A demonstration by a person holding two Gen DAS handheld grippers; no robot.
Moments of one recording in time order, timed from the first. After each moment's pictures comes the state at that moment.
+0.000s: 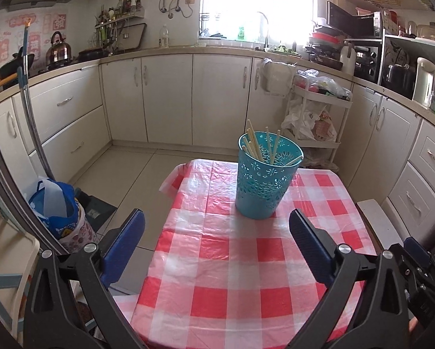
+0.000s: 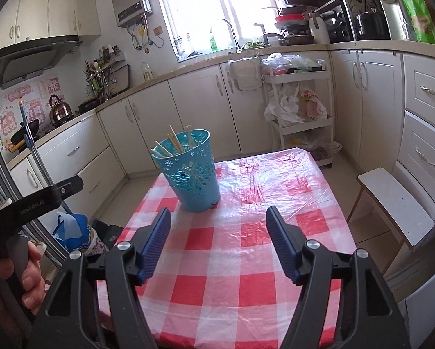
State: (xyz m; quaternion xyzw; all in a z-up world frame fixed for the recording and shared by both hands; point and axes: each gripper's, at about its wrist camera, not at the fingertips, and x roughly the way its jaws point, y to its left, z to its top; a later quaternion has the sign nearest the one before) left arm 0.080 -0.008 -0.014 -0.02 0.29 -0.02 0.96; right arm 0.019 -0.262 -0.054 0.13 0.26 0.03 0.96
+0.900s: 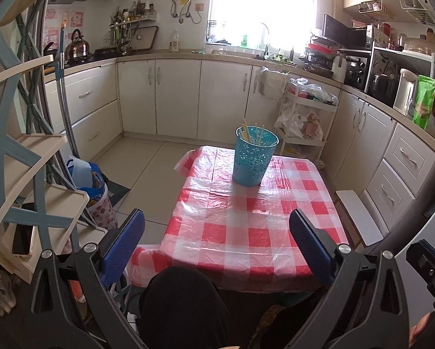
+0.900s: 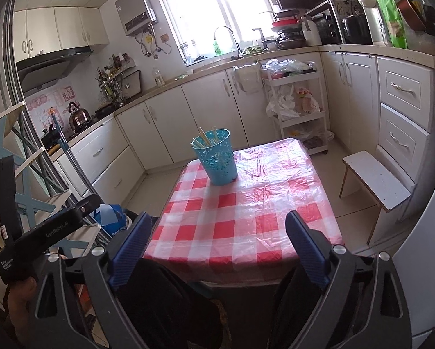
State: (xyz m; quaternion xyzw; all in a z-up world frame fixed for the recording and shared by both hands) left arm -0.104 0.024 0.052 -0.04 0.29 -0.02 0.96; right arm -0.164 -0.241 0.041 0.16 0.28 0.04 0.95
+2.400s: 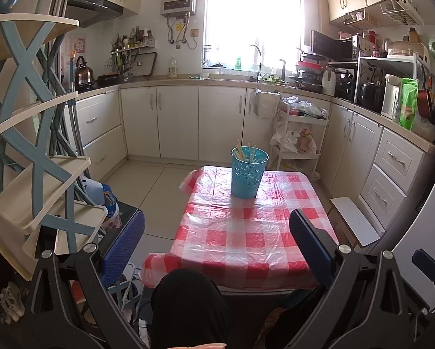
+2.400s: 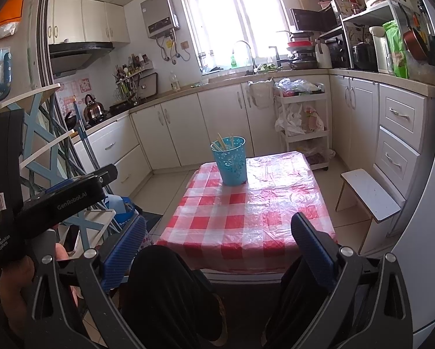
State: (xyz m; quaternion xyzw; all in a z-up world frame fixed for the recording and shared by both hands) left arm -0.184 0.019 0.096 -0.02 0.24 -0.02 0.97; right arm -0.244 -0.200 0.071 0.11 0.25 0.05 0.96
